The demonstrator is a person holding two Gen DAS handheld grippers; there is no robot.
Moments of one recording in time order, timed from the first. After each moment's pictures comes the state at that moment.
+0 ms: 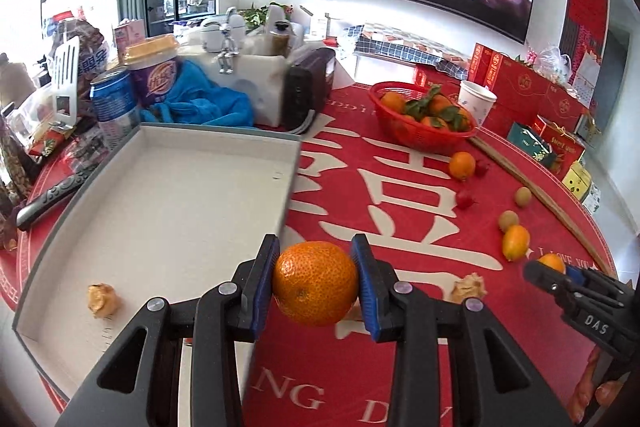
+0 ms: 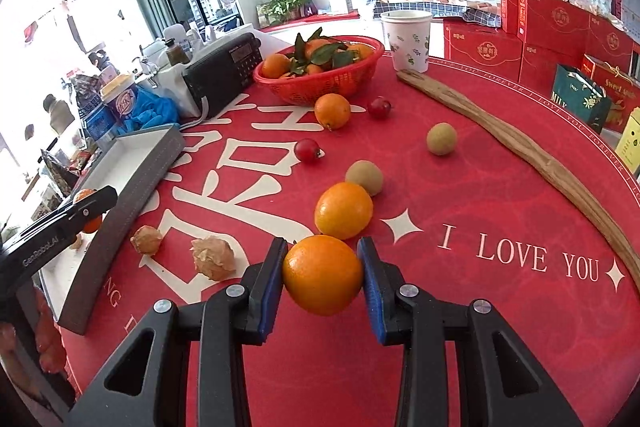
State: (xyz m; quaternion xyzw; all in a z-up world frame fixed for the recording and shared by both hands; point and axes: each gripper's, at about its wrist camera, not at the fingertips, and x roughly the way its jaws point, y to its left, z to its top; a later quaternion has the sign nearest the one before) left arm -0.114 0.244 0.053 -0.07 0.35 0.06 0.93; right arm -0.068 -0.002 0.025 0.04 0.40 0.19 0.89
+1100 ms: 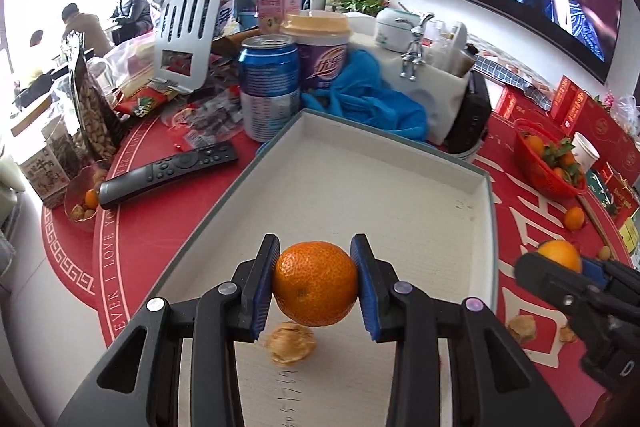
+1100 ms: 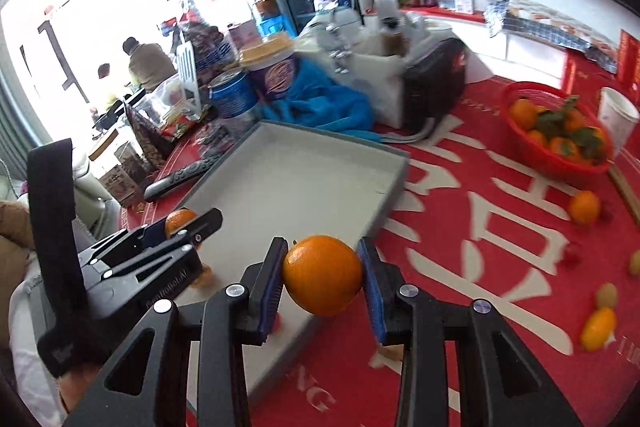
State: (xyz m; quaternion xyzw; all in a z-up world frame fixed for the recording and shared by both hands) left arm -0.126 0.378 0.050 -0.12 0.38 0.20 0.90; right arm -0.060 0.218 0.072 -0.02 0.41 0.36 0.84
